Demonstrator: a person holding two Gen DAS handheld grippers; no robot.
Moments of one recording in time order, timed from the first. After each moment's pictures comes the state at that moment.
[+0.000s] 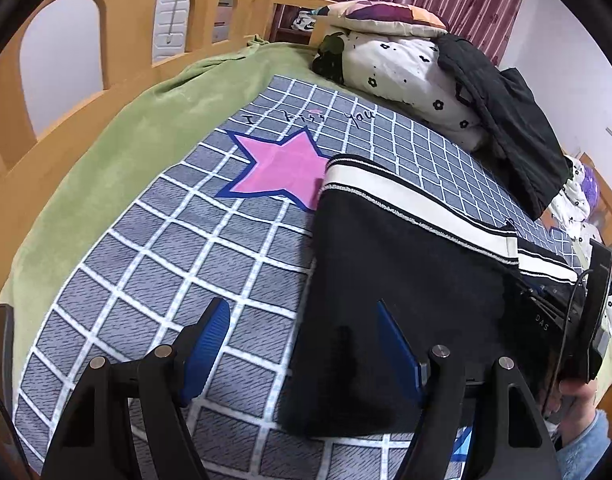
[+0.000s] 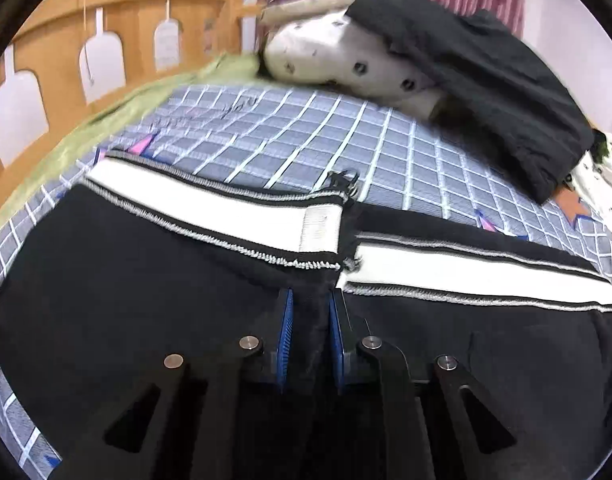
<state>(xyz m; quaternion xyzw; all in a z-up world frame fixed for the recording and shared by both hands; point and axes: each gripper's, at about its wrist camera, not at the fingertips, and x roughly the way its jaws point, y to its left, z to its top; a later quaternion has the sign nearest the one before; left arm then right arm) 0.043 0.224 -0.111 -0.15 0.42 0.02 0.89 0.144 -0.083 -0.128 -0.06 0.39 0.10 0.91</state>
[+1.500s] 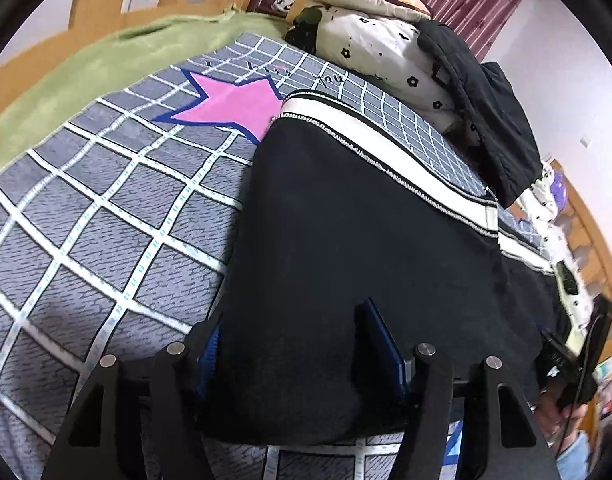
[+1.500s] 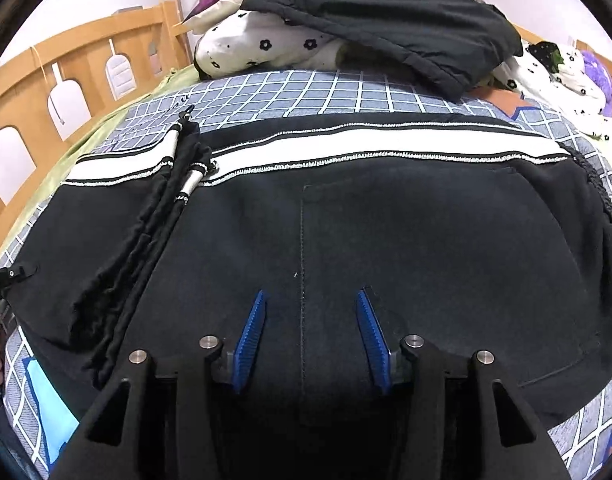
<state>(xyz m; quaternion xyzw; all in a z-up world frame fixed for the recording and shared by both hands) 0.048 0.206 -0.168 -0.22 0.43 -0.06 0.88 0.083 -0.212 -0.153 0.02 0.41 0.07 0.91</state>
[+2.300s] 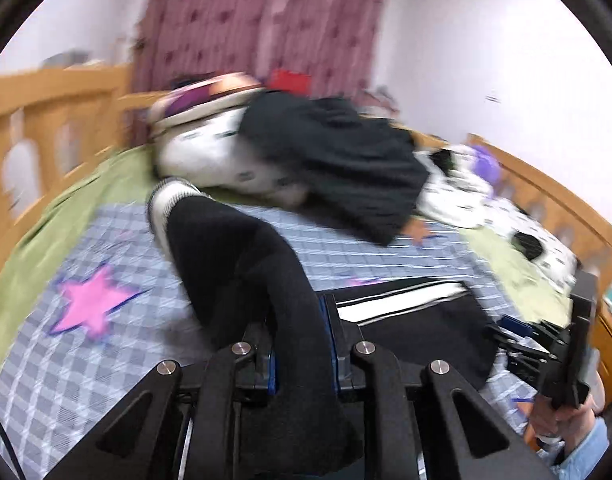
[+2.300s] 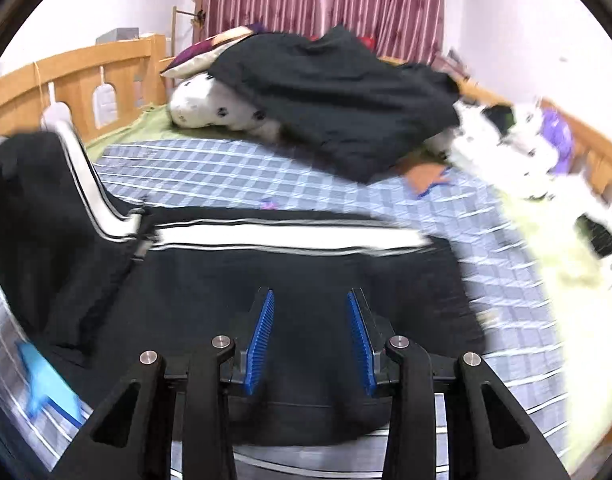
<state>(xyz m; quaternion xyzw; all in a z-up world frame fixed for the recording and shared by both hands) 0.048 -0.013 0.015 -0.06 0.28 -0.16 0.95 0.044 -0.313 -0.052 -0.06 0.33 0.01 0.94</state>
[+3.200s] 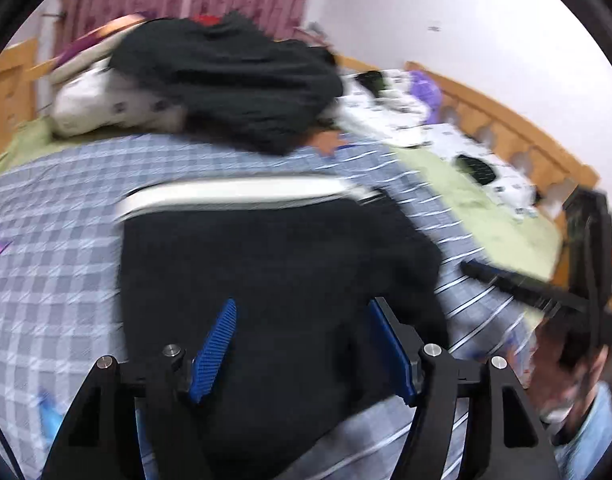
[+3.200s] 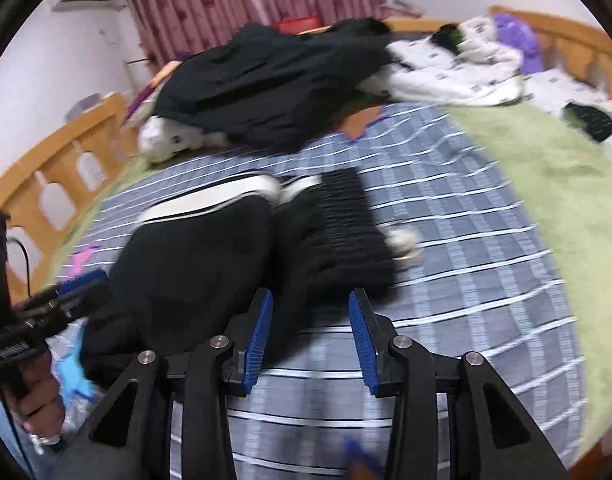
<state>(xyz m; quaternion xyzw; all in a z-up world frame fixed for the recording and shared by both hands) 0.025 -0.133 -0.075 -0.02 0.37 -0.24 0.90 0.013 -0.435 -0.084 0.13 0.36 0.05 0.92</state>
